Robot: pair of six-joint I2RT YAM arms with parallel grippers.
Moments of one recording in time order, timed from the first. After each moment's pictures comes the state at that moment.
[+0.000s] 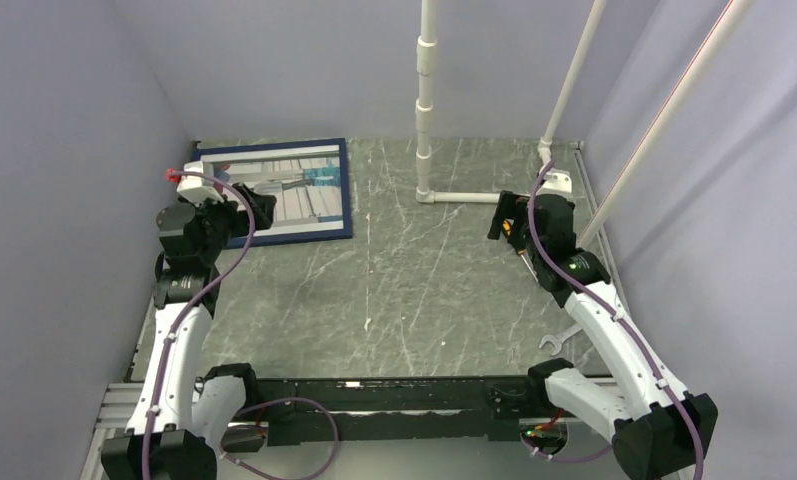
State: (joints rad) left arm 0.11 0.84 0.74 -0.03 0.27 -0.34; right arm 0.29 0.96 0.86 -0.39 0.29 0.30
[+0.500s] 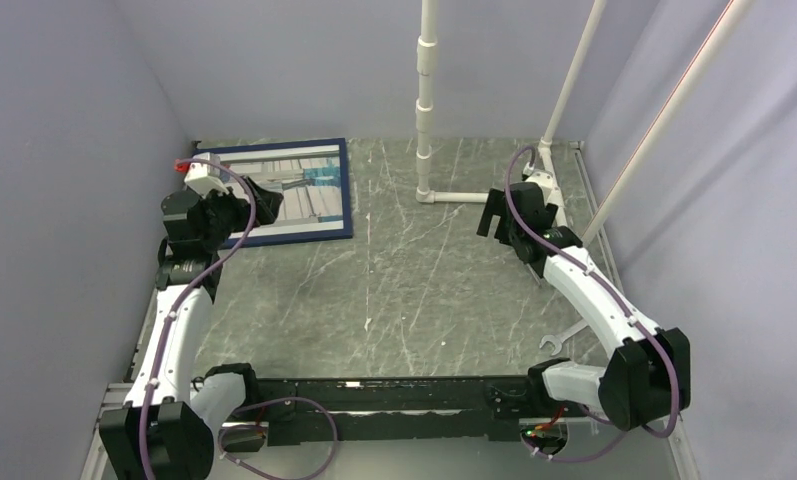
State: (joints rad) left arm 0.11 0.95 0.78 -0.03 0.36 -0.36; right arm 0.30 1.20 0.92 -0.42 0.36 0.43
